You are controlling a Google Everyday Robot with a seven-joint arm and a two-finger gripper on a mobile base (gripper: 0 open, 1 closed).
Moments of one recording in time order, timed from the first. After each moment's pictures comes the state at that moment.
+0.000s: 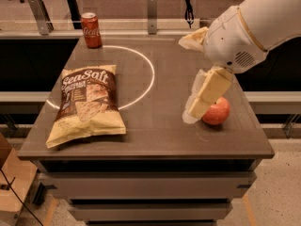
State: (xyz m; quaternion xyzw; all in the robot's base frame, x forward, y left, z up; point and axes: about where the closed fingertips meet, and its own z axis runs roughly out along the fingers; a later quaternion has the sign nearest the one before) arm 0.468 -0.072 0.977 -0.68 0.66 0.12 0.32
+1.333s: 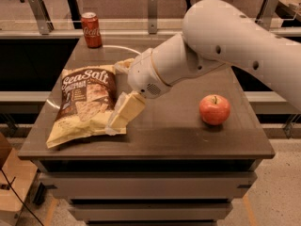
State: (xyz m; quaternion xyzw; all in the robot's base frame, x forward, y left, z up) arm 0.500 0.082 0.905 -0.66 0.61 0.23 0.37
